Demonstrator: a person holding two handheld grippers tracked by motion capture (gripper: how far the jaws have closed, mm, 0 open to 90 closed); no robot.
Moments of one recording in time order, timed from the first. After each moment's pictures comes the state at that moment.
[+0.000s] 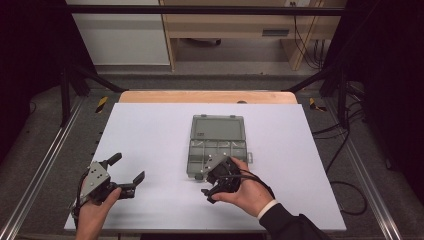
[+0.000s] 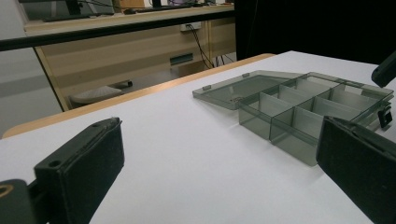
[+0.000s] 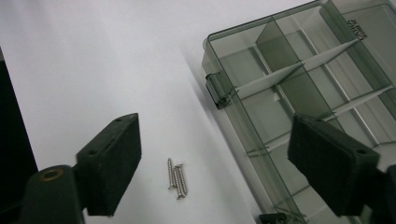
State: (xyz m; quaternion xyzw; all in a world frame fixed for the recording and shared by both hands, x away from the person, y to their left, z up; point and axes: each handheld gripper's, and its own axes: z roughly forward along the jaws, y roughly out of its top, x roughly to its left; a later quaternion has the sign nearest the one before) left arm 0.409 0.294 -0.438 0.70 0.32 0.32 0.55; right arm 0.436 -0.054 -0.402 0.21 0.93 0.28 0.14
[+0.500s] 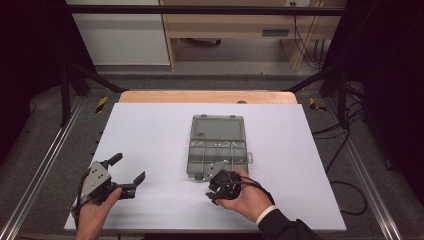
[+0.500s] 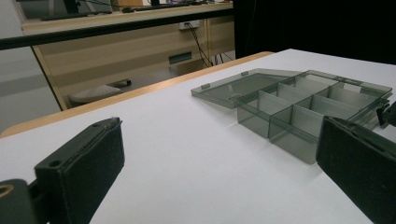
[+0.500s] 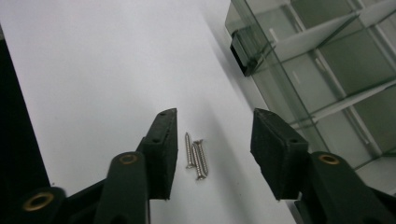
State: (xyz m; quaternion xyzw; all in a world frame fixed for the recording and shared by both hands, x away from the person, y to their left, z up) left arm 0.410 0.292 -0.439 0.70 0.32 0.32 0.55; right arm 0.431 -0.060 -0.432 0.22 0.94 0.26 0.10
